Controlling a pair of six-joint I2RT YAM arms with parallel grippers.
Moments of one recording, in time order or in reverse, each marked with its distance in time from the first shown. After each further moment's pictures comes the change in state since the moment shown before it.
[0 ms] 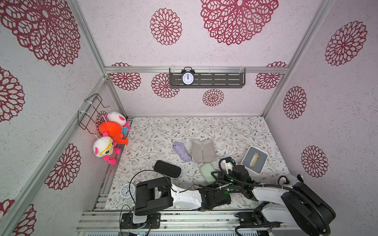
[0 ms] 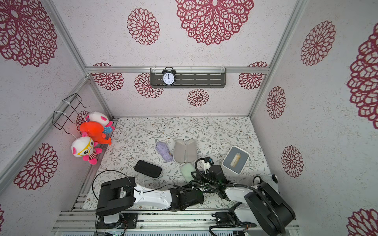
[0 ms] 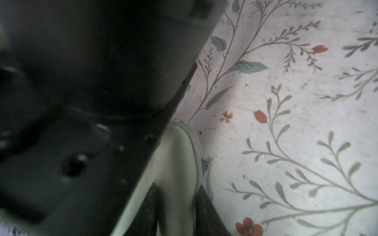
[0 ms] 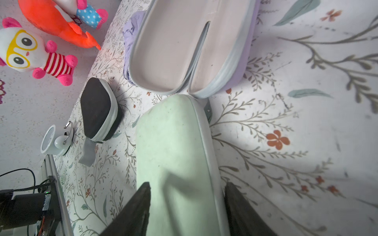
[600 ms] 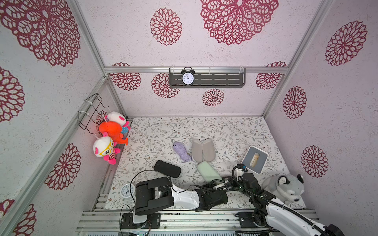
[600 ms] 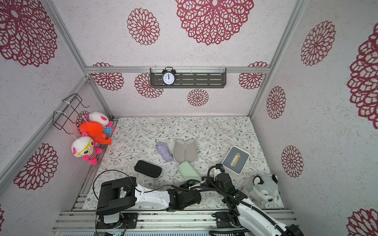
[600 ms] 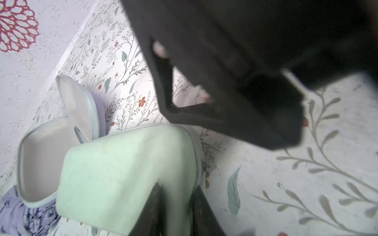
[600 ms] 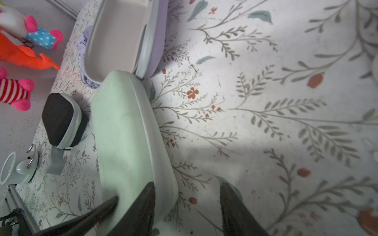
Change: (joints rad) left arm 0.021 -0.002 -0.073 0.124 -0.077 -0.012; right arm -0.013 -0.556 -0.106 -0.540 0.212 0.090
